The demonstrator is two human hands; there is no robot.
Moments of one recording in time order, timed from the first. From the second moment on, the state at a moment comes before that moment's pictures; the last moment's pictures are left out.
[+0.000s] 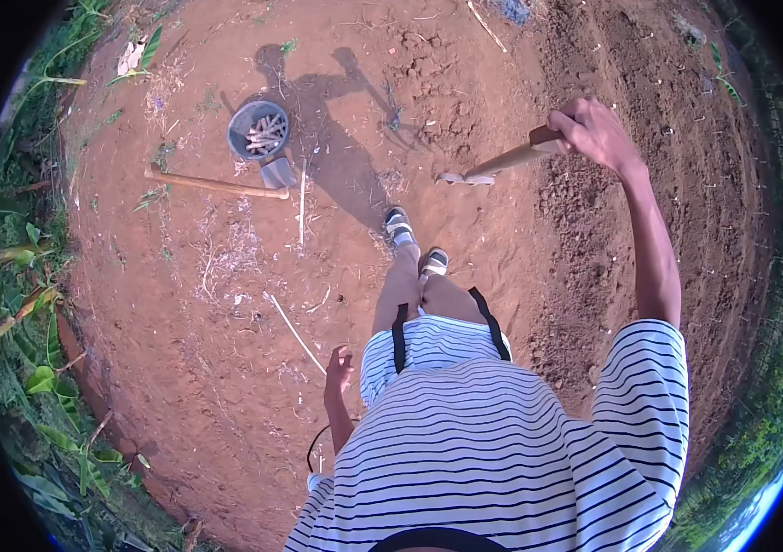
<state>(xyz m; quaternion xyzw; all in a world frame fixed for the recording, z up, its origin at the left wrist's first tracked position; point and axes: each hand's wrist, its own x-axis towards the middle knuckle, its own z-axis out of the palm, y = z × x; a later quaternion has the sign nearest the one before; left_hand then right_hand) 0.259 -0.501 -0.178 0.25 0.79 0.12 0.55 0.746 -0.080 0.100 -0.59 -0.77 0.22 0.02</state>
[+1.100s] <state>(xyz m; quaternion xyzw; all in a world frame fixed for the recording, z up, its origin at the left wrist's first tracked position) 0.189 -0.476 -0.180 0.24 0.76 0.08 0.60 0.698 -0.201 -0.115 -0.72 -0.61 0.23 -0.23</state>
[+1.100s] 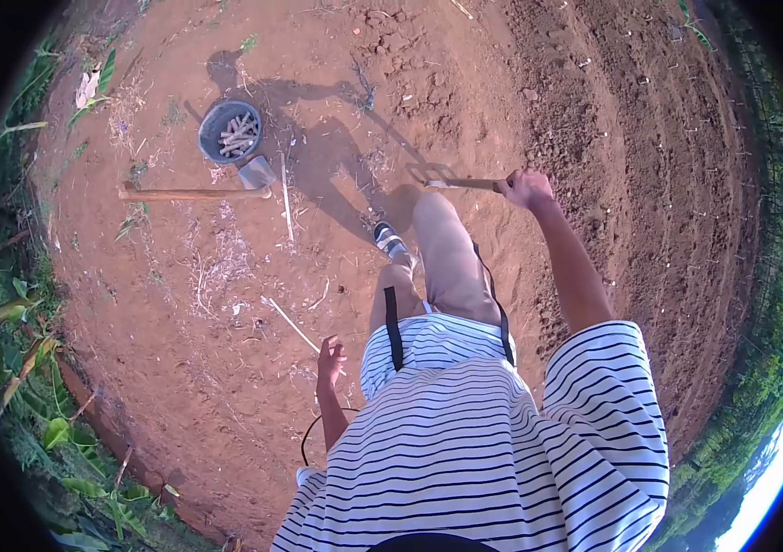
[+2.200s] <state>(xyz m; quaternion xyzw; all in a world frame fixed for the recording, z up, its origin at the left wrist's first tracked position) 0.297 -0.269 -0.168 0.37 0.69 -0.01 0.62 0.729 -0.199 -0.134 -0.58 -0.67 0.41 -0.24</state>
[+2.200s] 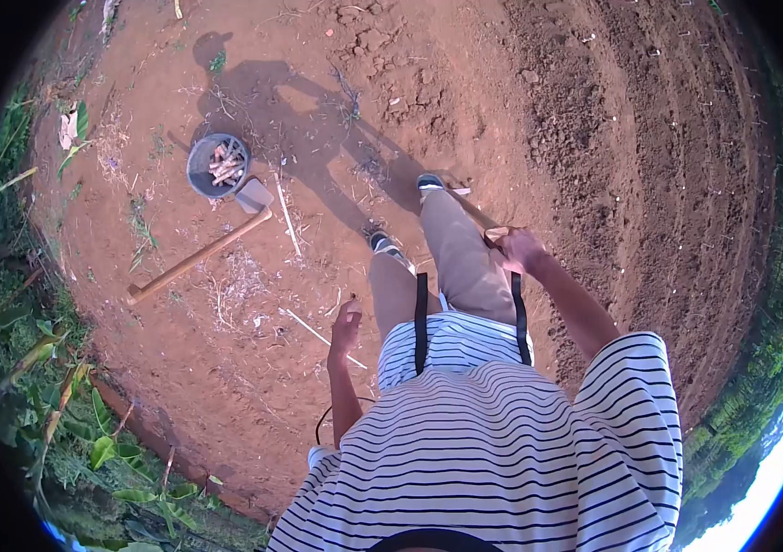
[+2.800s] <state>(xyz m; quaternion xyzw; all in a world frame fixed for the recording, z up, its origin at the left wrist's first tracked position) 0.104 -0.355 -0.189 0.37 0.76 0.02 0.54 0.704 -0.215 -0.130 -0.75 -0.60 0.21 -0.17</state>
